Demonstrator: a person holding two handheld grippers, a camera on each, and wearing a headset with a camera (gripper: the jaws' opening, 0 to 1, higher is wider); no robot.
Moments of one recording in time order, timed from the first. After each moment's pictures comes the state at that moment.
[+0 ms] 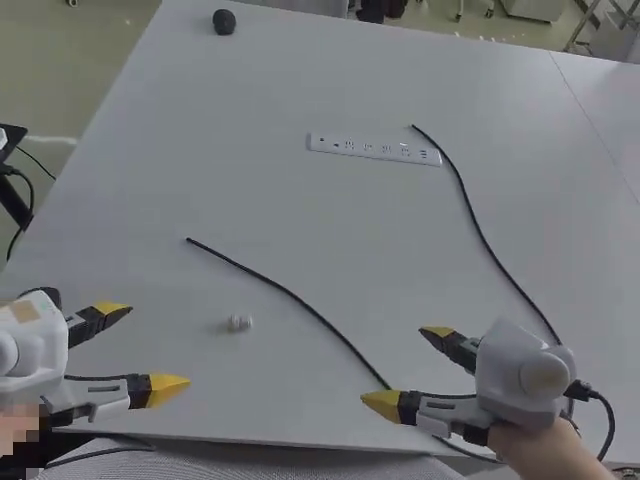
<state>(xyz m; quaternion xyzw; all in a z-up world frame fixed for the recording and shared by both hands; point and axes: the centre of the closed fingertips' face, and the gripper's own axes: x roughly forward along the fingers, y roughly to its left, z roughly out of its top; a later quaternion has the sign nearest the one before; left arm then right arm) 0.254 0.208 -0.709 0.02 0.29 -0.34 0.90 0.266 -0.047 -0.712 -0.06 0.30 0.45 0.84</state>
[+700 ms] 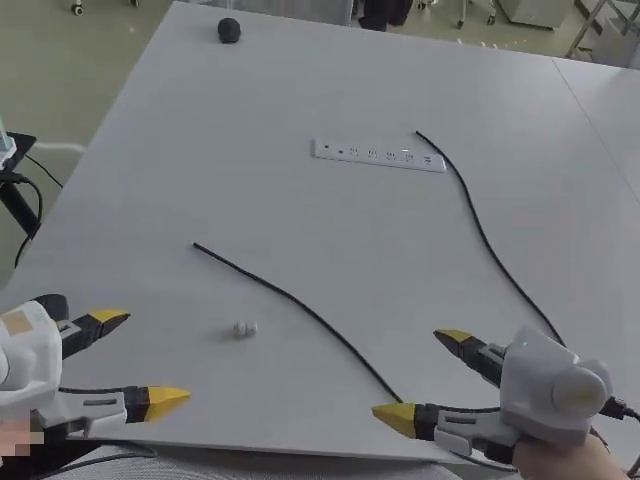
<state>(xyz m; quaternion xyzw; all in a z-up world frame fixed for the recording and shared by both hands) 0.250 0.215 -0.700 0.01 0.28 -0.34 0.90 0.262 -0.052 -0.689 -0.05 0.28 0.45 0.85</state>
